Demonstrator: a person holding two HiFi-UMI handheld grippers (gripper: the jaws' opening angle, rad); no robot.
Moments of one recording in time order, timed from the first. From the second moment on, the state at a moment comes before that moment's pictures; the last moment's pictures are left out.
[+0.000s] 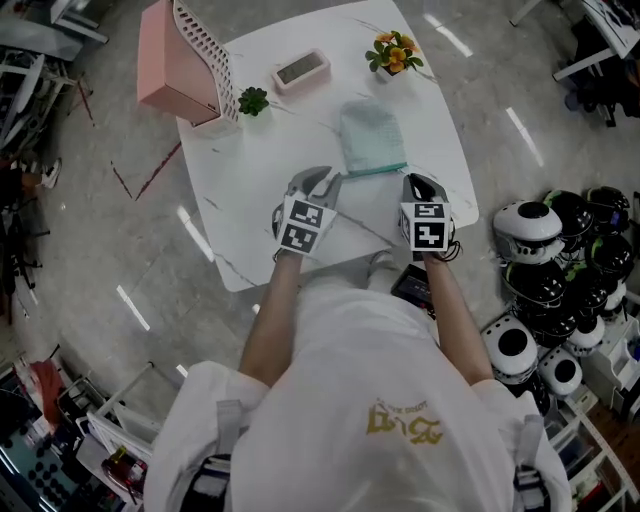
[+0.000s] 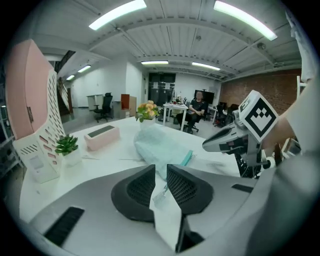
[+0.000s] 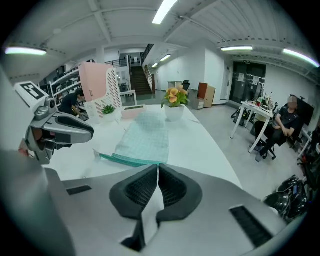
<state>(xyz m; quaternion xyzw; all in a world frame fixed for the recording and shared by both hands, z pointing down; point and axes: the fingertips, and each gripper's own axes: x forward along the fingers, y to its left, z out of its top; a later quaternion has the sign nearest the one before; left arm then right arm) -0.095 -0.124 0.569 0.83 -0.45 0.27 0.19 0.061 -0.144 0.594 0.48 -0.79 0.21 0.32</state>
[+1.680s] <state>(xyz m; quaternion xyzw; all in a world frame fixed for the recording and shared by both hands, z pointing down) -0.056 -0.034 0.425 0.77 -0.60 0.09 0.20 0.091 -0.073 0.441 0.41 -0.89 0.16 0.15</state>
